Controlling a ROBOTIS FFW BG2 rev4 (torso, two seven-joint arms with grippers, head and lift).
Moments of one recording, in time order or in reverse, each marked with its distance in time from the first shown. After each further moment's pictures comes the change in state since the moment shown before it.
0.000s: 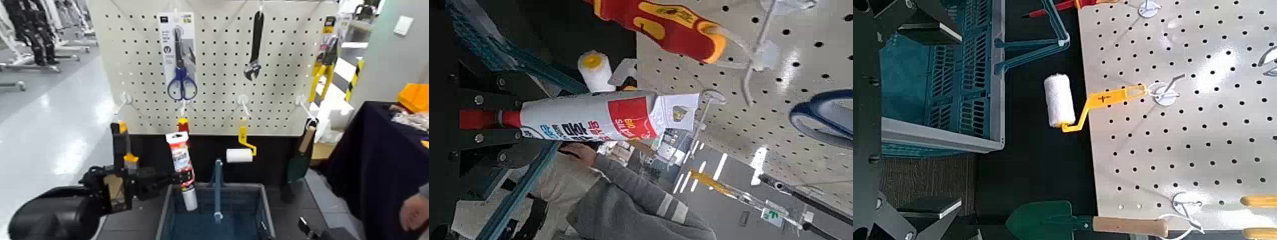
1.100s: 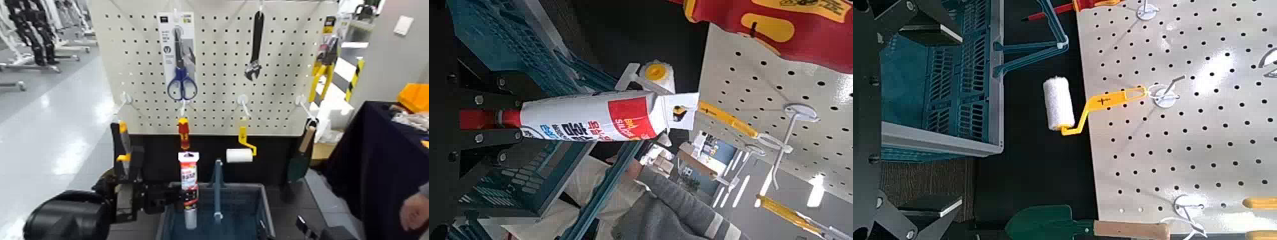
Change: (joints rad) left arm -0.018 -0.013 -0.061 0.083 -0.148 0.002 -0.004; right arm -0.010 -0.002 0.000 0.012 -0.013 -0.005 0.015
